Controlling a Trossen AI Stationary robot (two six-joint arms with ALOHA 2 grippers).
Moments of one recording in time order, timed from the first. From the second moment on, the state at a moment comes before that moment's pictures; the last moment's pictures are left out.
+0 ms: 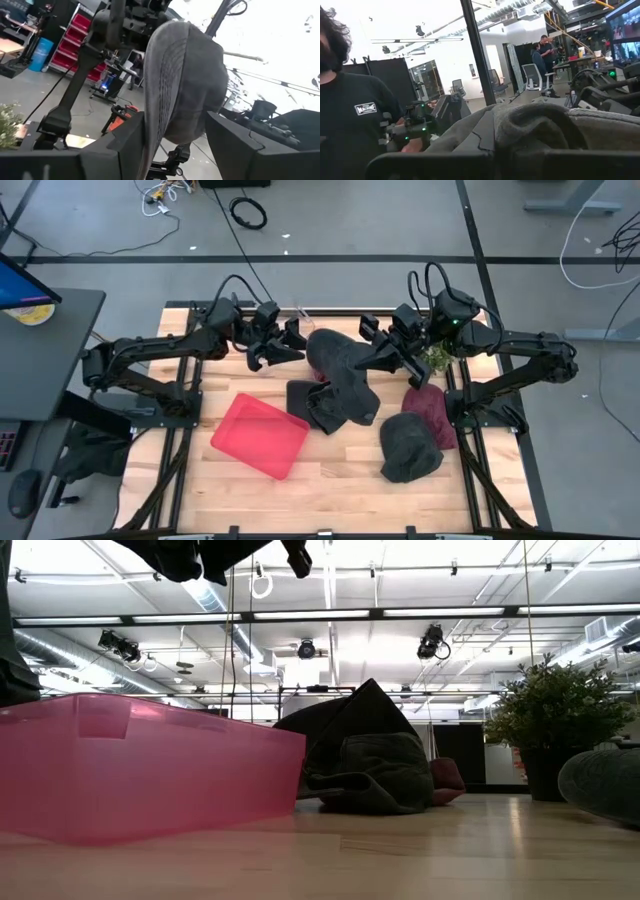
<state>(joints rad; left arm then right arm) 0.31 1.31 0.97 0.70 0.68 -0.75 -0.10 1.26 1.34 0.19 -0.63 0.38</state>
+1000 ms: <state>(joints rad) 0.29 1.32 0.97 0.74 0.69 -0.67 -0.16 1.27 1.33 0.12 -0.51 0.41</state>
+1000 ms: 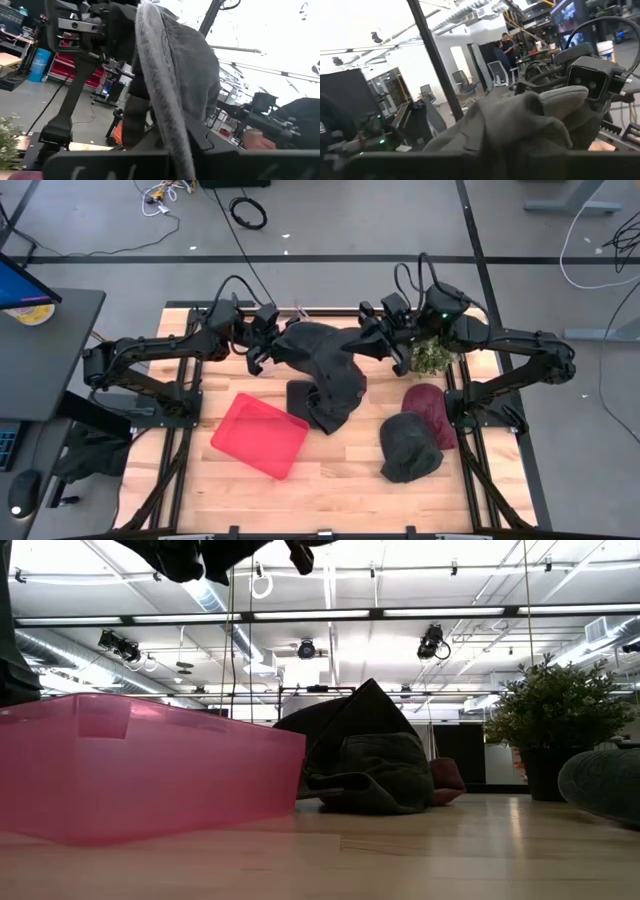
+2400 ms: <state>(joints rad) 0.72 1.12 1.00 -0.03 0.22 -0.70 -0.30 1.08 1.14 -0.27 -0.31 0.43</state>
